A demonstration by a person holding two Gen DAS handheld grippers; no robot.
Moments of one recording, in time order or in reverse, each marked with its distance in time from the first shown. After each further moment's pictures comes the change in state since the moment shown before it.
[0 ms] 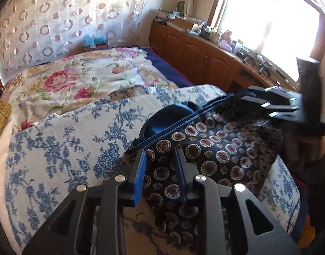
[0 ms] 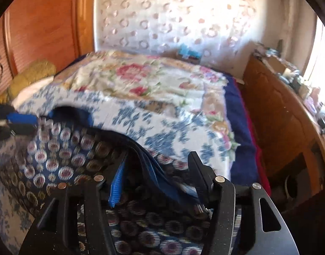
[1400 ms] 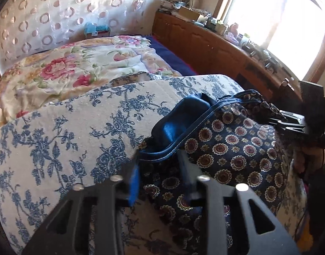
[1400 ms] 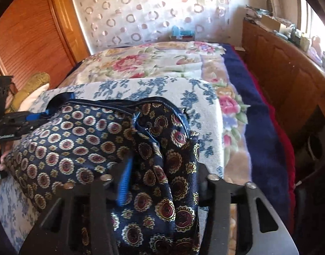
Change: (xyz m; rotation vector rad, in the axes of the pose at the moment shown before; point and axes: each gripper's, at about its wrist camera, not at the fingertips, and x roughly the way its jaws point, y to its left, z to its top) left arm 0.037 0.021 0.000 -0.042 0.063 -0.021; right arm 0.030 -0.051 -0.057 0.206 0.108 0.174
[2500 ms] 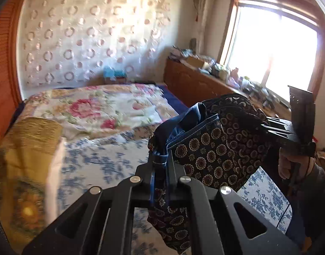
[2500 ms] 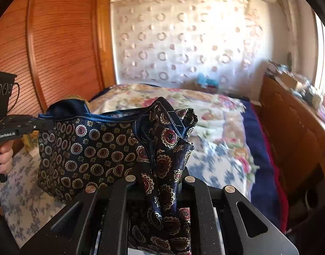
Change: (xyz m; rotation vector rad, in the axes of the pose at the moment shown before) left arm -0.172 0.012 -0.025 -0.010 -0.347 0.095; right arm -0.069 0.121 0.062 -0.245 -0.285 0.051
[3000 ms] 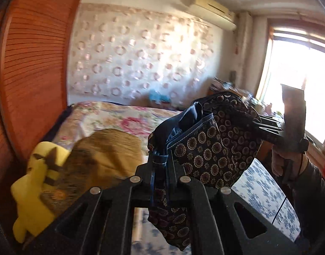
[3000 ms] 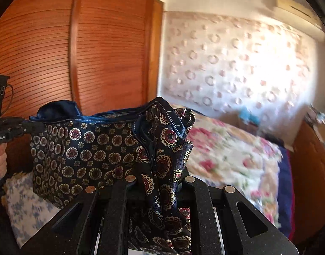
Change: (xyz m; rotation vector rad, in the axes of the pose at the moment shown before) left arm -0.122 0.111 -0.016 -0.147 -0.191 0.245; right arm 0.076 0.138 0.111 -0.243 -0.101 0.224
